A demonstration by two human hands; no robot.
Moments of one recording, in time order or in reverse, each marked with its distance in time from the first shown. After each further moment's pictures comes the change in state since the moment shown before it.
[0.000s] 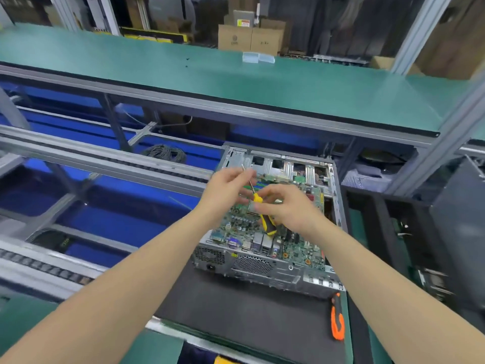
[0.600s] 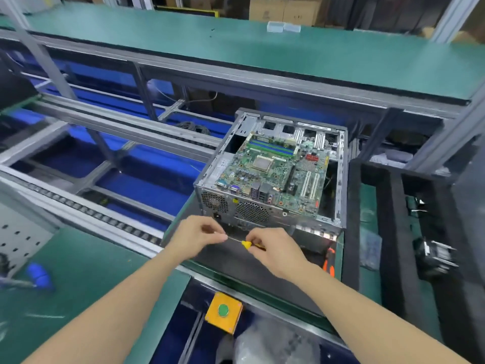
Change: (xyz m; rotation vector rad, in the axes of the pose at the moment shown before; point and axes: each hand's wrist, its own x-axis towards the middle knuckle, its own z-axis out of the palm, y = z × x) left_hand -0.153 -0.142 -0.032 0.559 -0.004 -0.138; right_hand -0.122 0.100 0.089 -0.524 -0.206 -0.152
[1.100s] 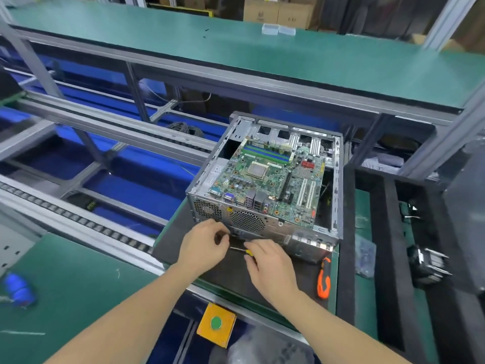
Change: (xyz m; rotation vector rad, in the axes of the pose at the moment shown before) left_hand 0.020 0.006 0.044 0.382 0.263 0.176; right_hand -0.009 0.014 0.045 -0.193 0.474 -0.156
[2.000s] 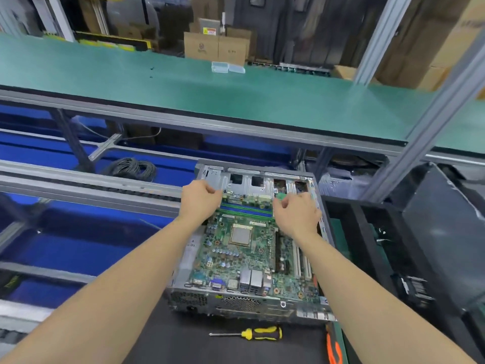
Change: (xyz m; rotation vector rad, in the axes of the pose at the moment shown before) left_hand 0.264 0.050 -0.059 -0.221 0.020 -0.101; right_hand 0.221 0.109 -0.078 -0.121 0.027 0.838
